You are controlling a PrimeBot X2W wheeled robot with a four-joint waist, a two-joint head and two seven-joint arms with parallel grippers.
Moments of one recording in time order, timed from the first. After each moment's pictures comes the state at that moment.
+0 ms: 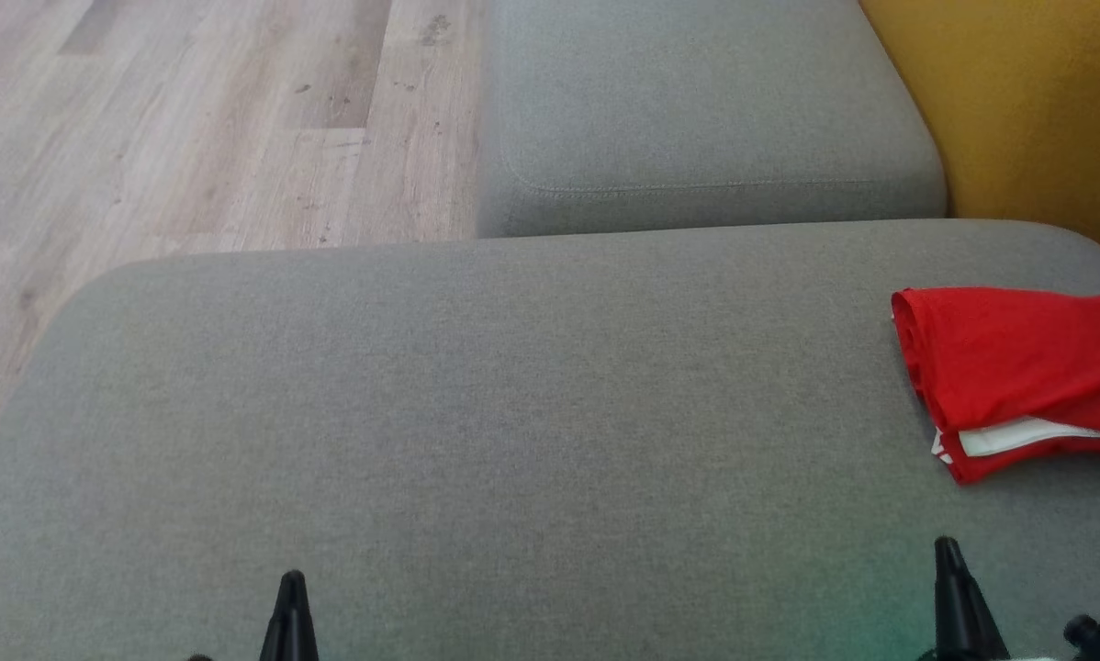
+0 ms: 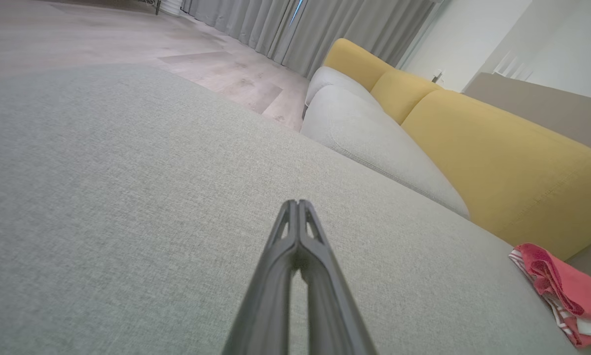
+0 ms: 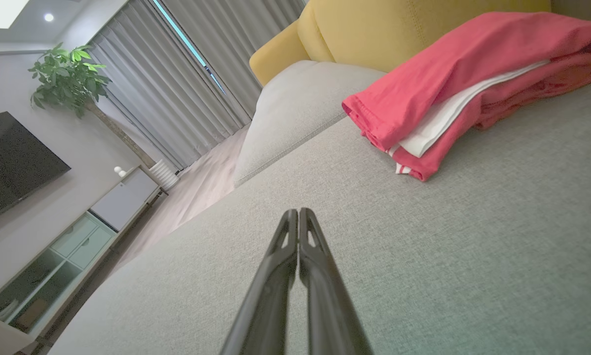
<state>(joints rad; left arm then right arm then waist) 0.24 0.07 -0.19 0.16 -0.60 0.02 -0.16 0.27 -0.04 0.00 0.19 0.62 0.13 -0.16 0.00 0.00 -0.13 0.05</state>
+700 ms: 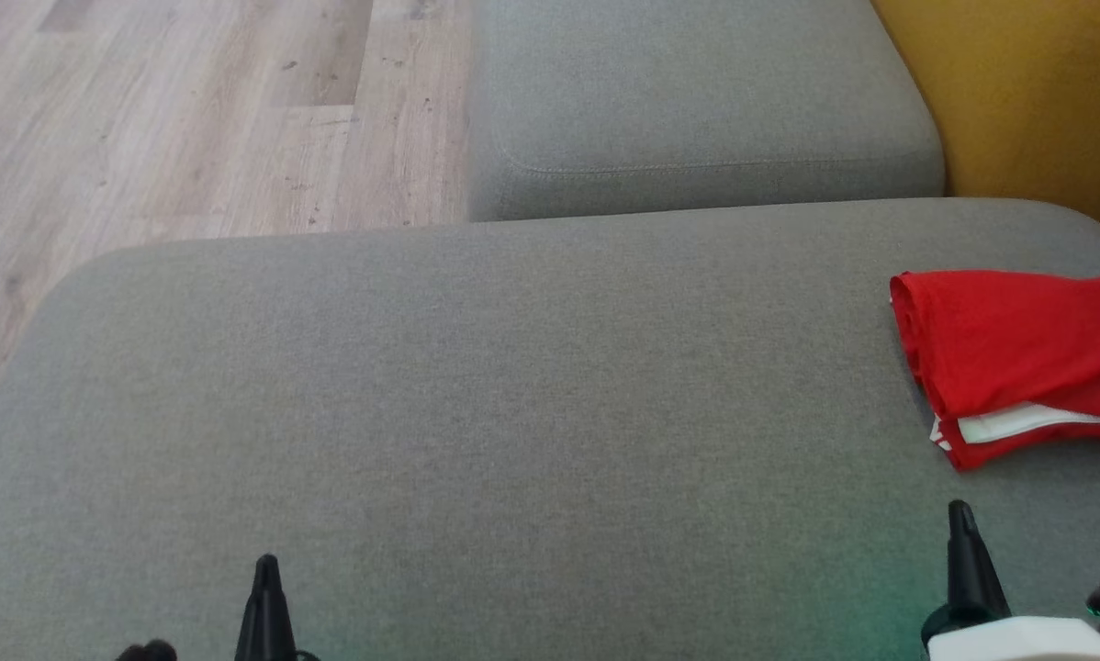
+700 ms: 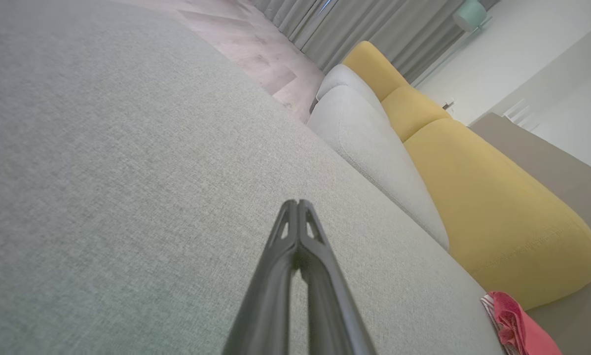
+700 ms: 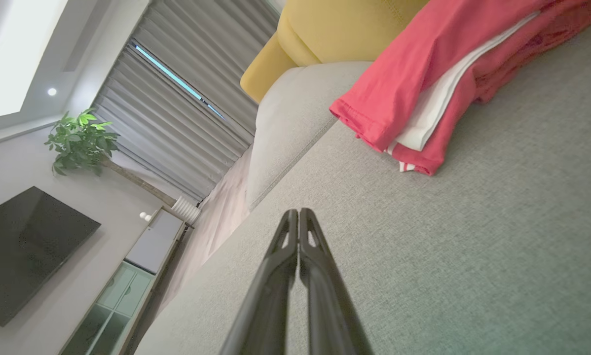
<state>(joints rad) 0.18 0.07 -0.15 0.19 -0.85 -0.01 -0.11 0.19 -0.05 -0.02 0.21 0.87 0.13 -0.10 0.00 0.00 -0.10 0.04</state>
